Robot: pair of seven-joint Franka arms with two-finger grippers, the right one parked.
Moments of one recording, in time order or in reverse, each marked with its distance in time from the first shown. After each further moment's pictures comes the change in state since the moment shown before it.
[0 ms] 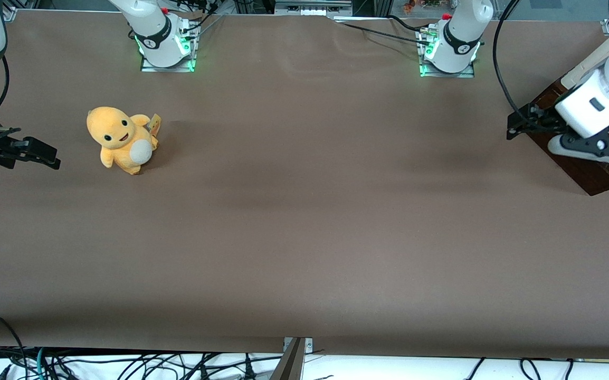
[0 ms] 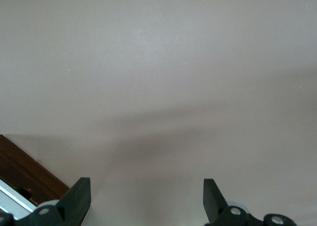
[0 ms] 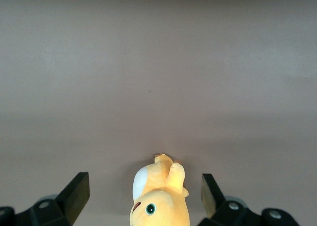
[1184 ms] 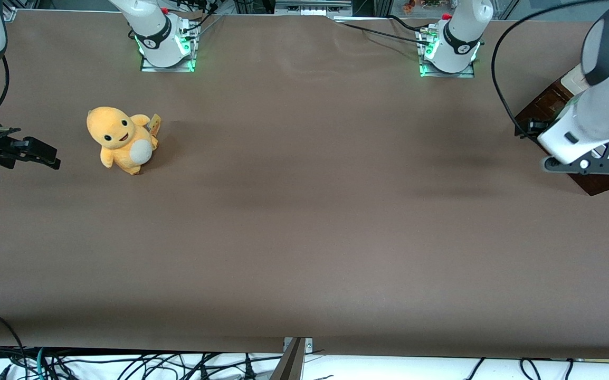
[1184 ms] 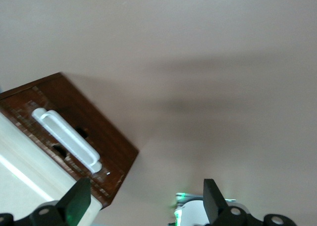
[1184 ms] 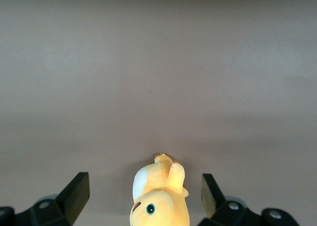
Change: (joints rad) arm -0.004 0.095 -0.004 -0.009 0.280 -0.176 -0.102
